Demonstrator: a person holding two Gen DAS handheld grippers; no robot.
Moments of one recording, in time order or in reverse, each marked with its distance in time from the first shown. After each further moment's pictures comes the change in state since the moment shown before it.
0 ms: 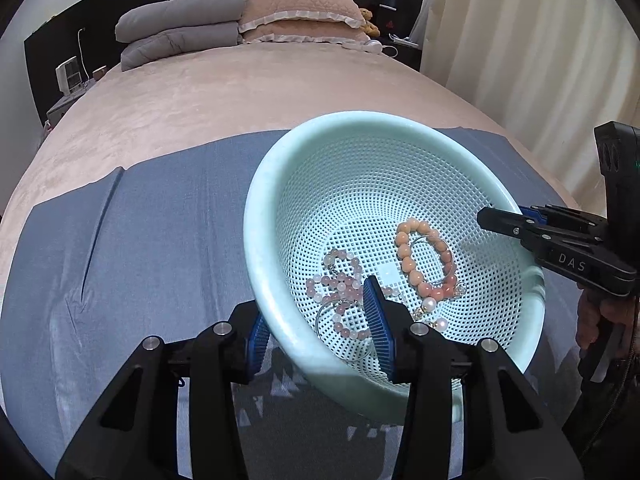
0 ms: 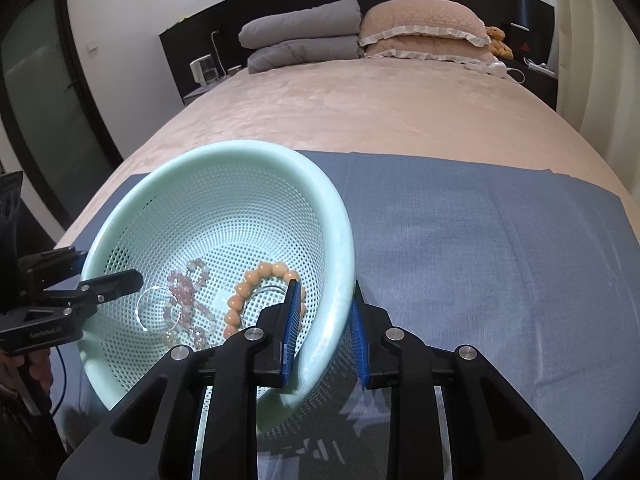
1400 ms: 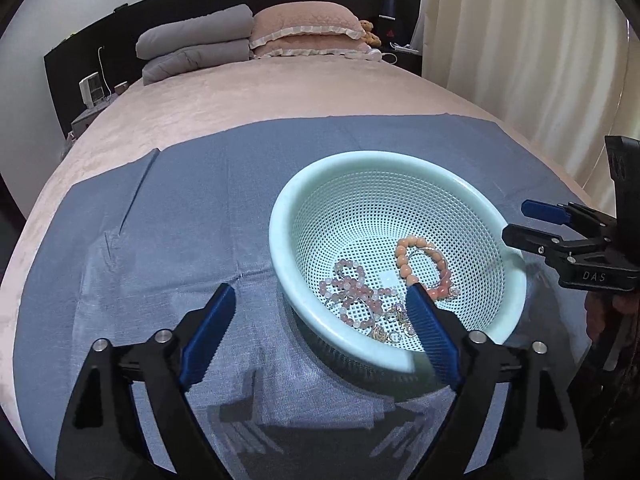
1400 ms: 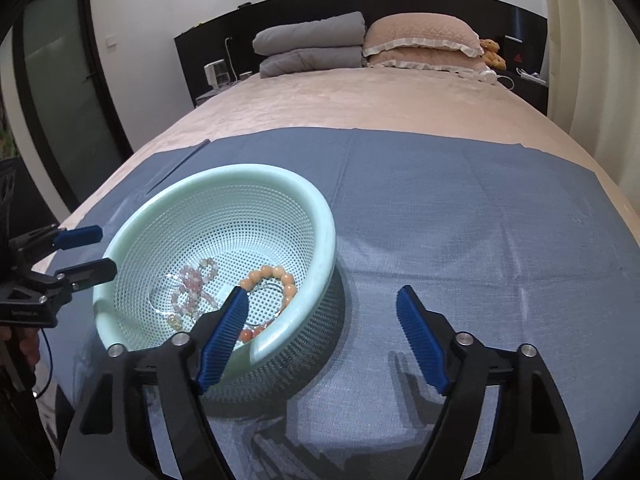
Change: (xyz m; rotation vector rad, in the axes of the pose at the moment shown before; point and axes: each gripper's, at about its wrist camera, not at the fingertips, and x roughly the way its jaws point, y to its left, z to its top) left arm -0.066 -0.028 -0.085 0.031 -0.079 0.091; right arm -0.065 0.002 -0.085 -0.043 -0.079 -0.018
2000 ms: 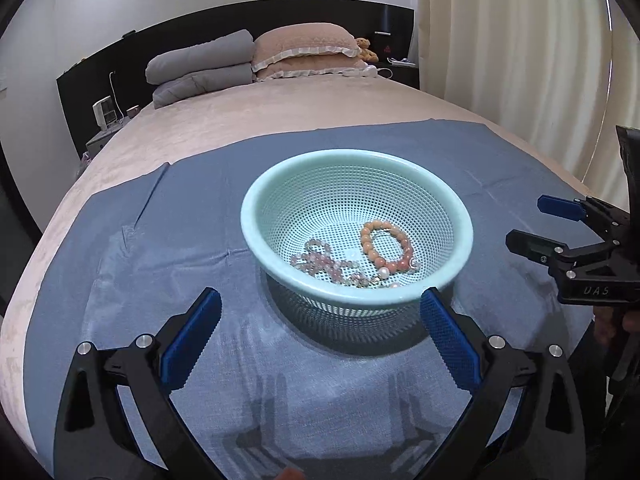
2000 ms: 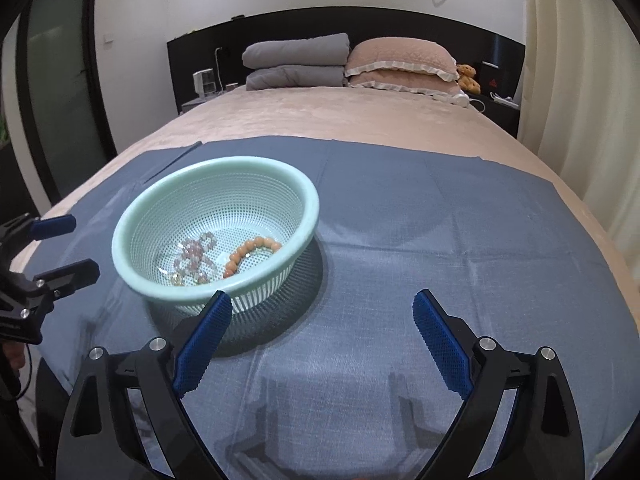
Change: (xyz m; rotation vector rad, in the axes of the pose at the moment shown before) left arm -0.039 -0.046 -0.037 0.033 -0.065 0.049; right arm -0.051 0.017 -0.042 -0.048 -0.045 -0.127
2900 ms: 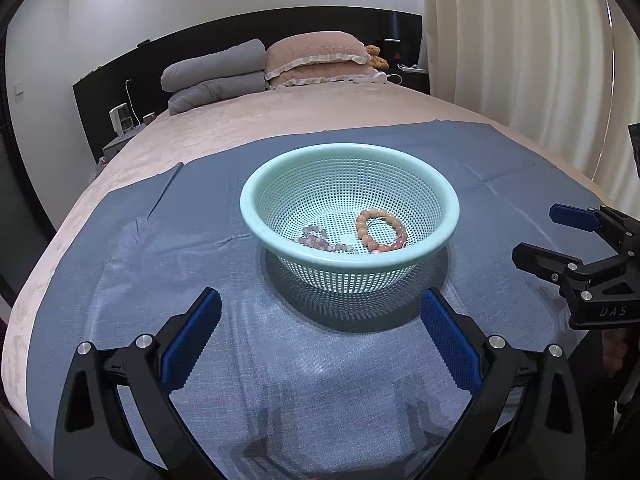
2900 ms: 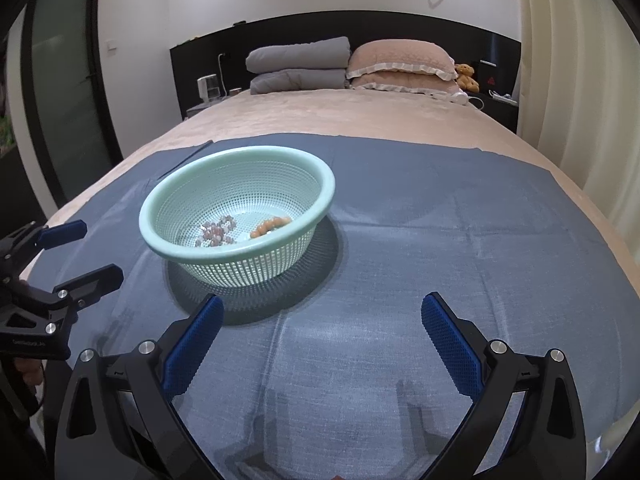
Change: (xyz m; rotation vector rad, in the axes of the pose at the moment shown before) left arm -0.012 -0.023 -0.023 0.003 -0.041 0.081; right arm -0.017 0.006 -0.024 0.042 -0.019 0.049
